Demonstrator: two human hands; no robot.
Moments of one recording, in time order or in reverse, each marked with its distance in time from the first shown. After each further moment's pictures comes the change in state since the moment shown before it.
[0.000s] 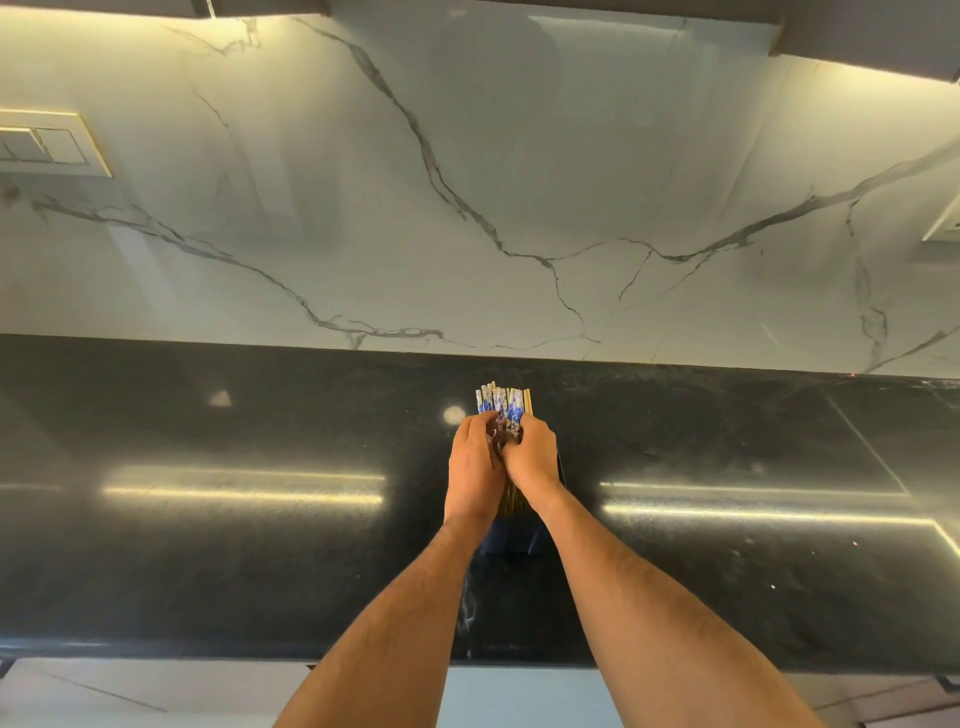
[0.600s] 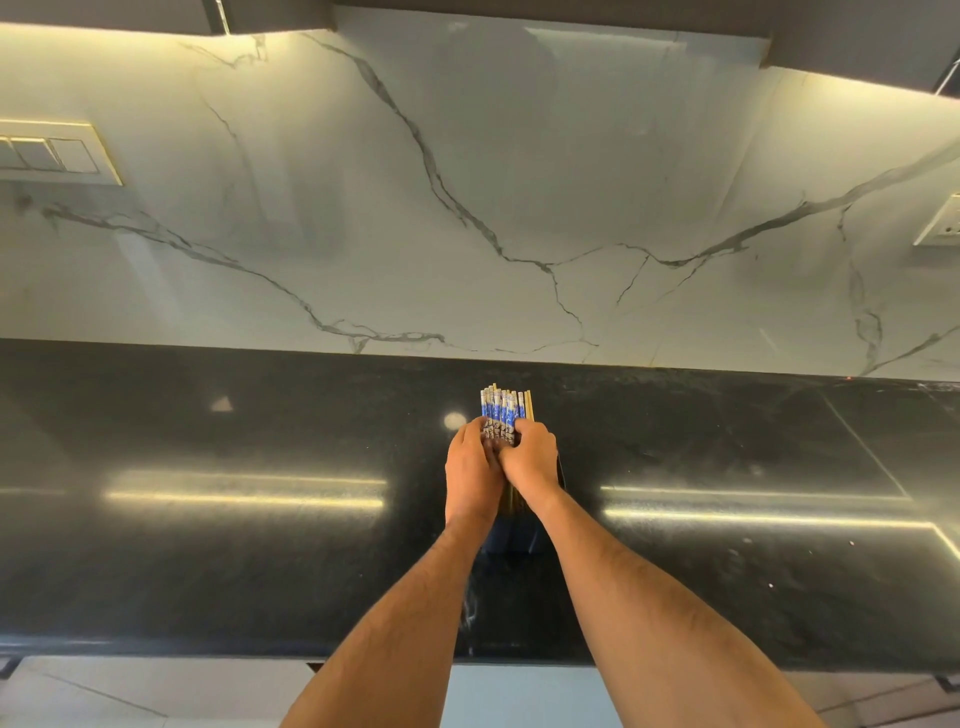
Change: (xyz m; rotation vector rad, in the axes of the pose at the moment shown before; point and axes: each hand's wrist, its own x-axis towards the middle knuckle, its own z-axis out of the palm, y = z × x) left_hand -0.006 0.009 -0.006 0.035 0.045 -0.095; right_hand -0.009 -0.004 -0.002 -0.044 0.008 -0.039
